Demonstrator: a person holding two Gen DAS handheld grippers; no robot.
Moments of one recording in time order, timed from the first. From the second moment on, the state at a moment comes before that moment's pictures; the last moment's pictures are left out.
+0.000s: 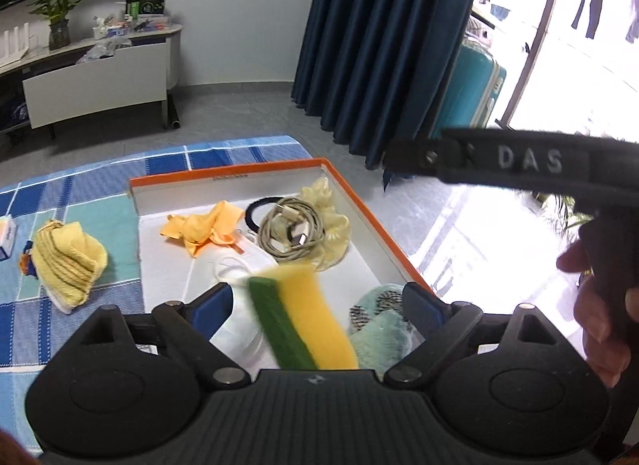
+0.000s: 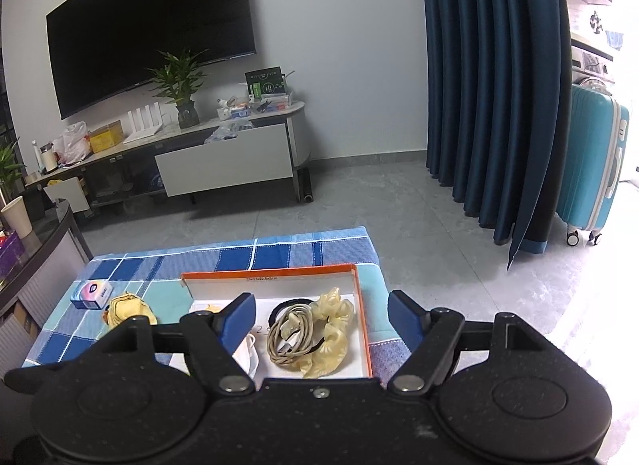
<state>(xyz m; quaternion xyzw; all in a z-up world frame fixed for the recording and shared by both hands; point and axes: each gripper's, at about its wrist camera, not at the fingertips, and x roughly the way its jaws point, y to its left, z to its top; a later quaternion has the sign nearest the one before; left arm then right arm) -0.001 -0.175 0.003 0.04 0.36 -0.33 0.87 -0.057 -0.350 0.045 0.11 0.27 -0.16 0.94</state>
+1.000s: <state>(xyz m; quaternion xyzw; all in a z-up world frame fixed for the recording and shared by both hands) -0.029 -0.078 0.029 0.01 0.34 -0.23 0.91 -0.084 -0.271 0.047 0.08 0.28 -0.11 0.95</state>
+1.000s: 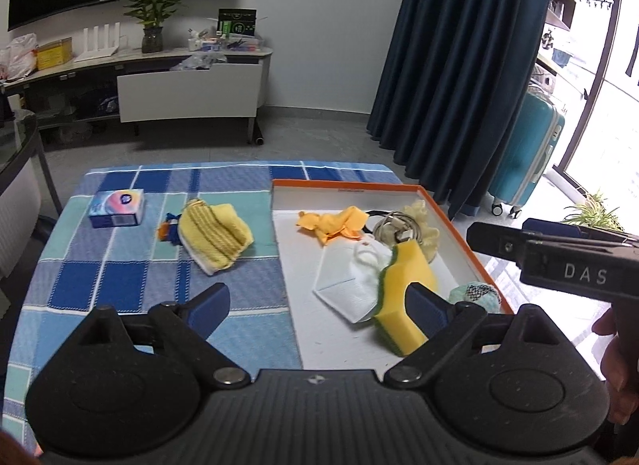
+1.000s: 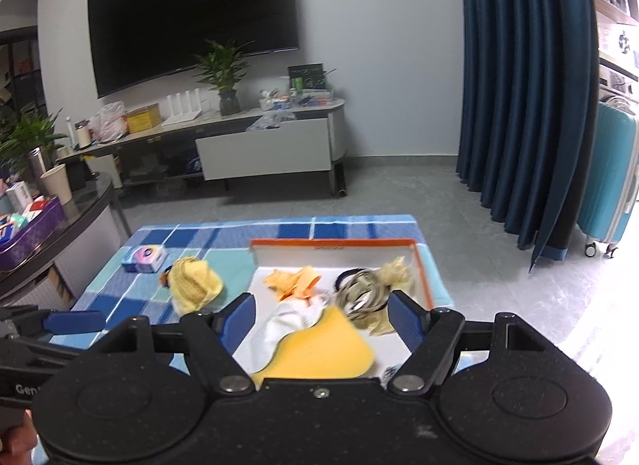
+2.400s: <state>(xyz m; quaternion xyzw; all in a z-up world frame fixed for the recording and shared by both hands) -0.068 0.035 0.013 -0.02 0.35 -0.12 0.93 -0.074 -0.159 0.027 0.04 0.32 -0.01 0.95</state>
